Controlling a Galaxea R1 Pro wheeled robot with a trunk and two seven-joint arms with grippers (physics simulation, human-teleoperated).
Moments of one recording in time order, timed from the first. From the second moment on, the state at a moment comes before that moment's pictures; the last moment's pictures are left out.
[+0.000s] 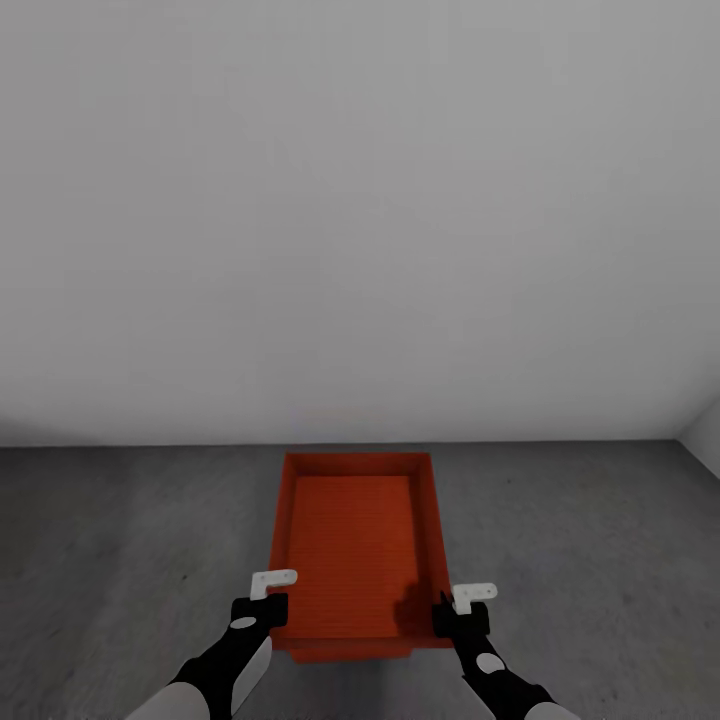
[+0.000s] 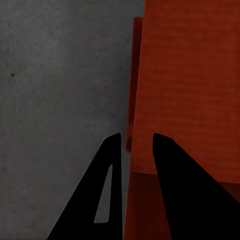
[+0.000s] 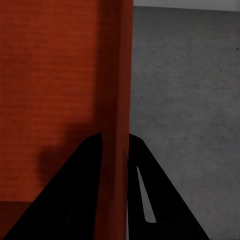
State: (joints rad) left arm -0.57 -0.10 -0.13 -0.32 0.15 0.01 0.26; right arm -0.57 0.09 0.09 -0.15 0.02 -0.37 -0.14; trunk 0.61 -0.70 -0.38
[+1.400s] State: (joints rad) left arm -0.57 -0.10 -0.13 -0.32 0.15 0.01 0.26; right arm -0.57 0.09 0.09 -0.15 0.02 -0.37 -0.14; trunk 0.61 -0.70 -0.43
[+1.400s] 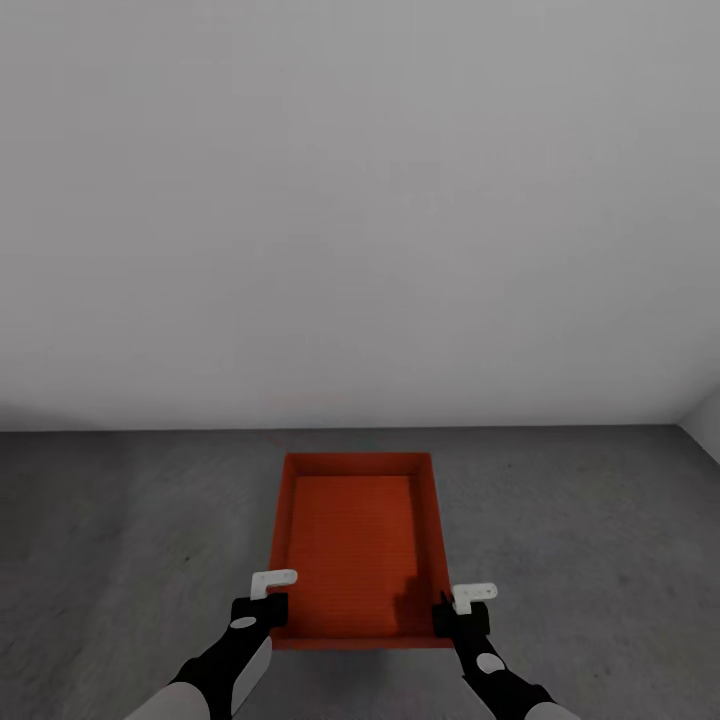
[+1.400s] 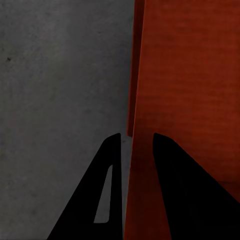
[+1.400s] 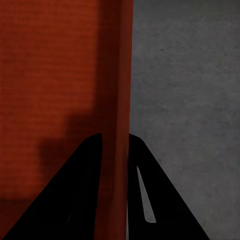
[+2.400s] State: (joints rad) left arm -0.57 -0.10 -0.13 -0.32 0.15 0.01 0.26; right arm -0.57 0.09 0.09 -0.15 0.02 -0.37 -0.14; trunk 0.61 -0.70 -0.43
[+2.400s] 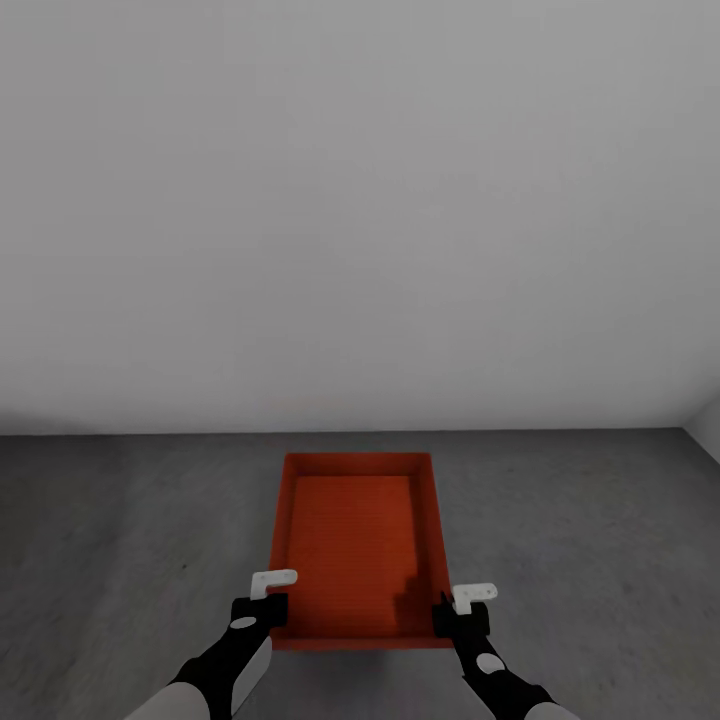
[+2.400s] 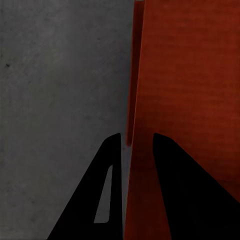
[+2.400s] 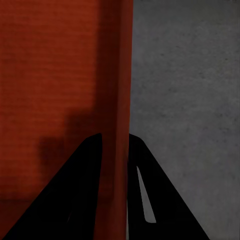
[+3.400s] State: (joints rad) left arm -0.57 -0.10 -0.13 -0.32 0.15 0.01 0.26; right arm -0.57 0.09 0.09 -0.15 0.03 -0.38 -0.14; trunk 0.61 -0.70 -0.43
